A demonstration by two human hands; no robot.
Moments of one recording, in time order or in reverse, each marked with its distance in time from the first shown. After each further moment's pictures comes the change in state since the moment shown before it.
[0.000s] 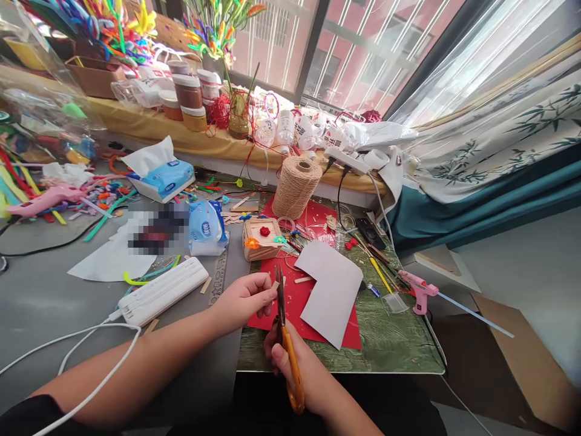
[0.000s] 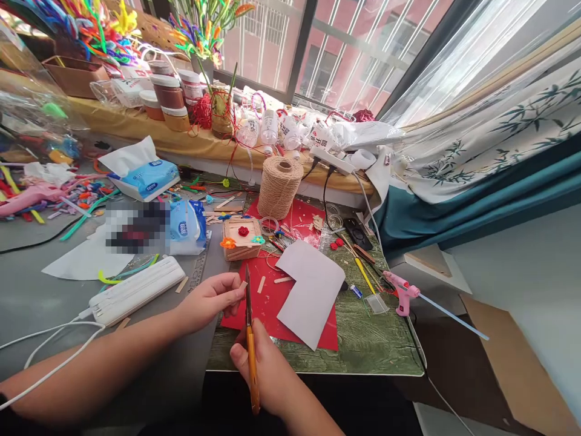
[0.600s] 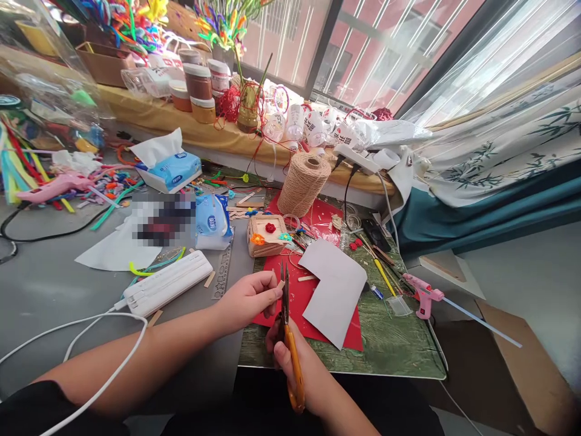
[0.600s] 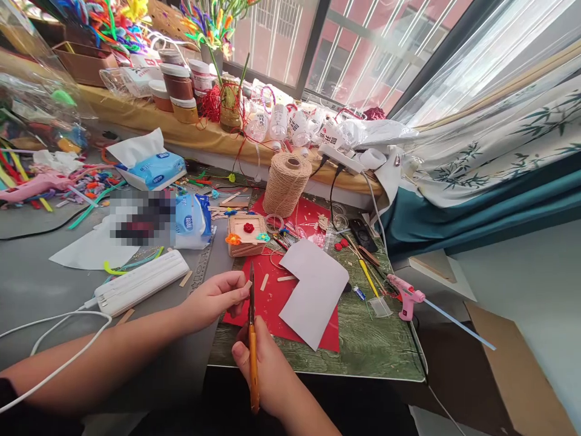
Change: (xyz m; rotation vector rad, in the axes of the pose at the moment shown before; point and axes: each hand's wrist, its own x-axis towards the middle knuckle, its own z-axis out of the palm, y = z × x) left_hand -0.004 -0.003 0.003 -0.053 -0.018 -0.007; right_hand 0.000 0.007 0.004 -0.057 -0.022 -0.041
